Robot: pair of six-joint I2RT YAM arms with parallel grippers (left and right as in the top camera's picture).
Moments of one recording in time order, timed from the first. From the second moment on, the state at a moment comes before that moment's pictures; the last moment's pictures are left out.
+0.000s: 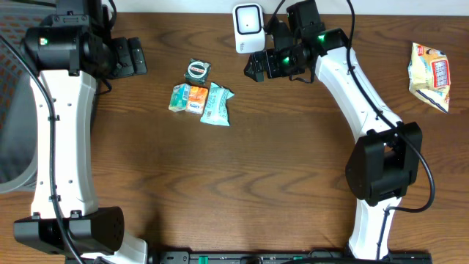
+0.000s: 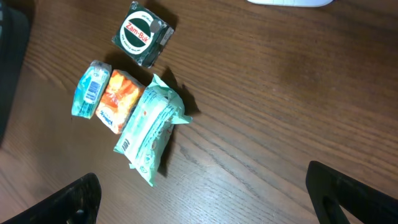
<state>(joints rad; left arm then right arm) 0.03 1.72 2.00 -1.36 -0.09 -0.18 0.31 2.11 1.91 -0.87 -0.41 0.10</state>
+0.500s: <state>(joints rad) 0.03 1.72 2.00 -1.36 -0.09 -0.18 0.36 2.11 1.91 -0.85 -0.41 0.15</state>
